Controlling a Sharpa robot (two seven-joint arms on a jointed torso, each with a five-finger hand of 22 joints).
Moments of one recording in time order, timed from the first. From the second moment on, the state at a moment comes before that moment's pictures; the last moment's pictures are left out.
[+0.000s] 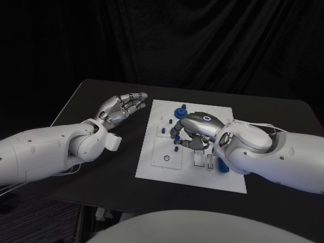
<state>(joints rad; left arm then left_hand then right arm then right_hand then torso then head) 1.12 -0.92 -0.21 1.44 -0.10 -0.09 0.68 1.58 0.05 0.34 0.21 0.51 0.52 0.16 0.26 0.10 0.12 0.16 0.53 0.09 0.09 0.19 0.32 0.04 0.15 0.13 0.29 0.05 0.35 1.22 -0.70 -0.25 1.67 -1.58 -0.39 -0.06 1.52 -0.10 0.42 0.02 0.13 0.98 0.15 0.23 0.19 0.99 0.12 0.45 0.08 1.30 0.00 1.32 0.75 0.15 1.30 0.11 0.91 1.31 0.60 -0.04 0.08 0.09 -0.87</state>
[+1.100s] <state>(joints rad) 1.12 -0.91 -0.21 1.43 -0.10 -0.06 0.68 1.58 0.05 0.35 0.20 0.52 0.53 0.16 0.26 0.10 0.12 0.16 0.55 0.08 0.10 0.20 0.35 0.05 0.15 0.15 0.29 0.06 0.36 1.11 -0.59 -0.25 1.55 -1.58 -0.39 0.00 1.52 -0.10 0.42 0.02 0.12 0.99 0.15 0.23 0.19 1.01 0.11 0.44 0.07 1.30 0.00 1.32 0.76 0.15 1.30 0.11 0.91 1.31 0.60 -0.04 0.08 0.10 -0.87</state>
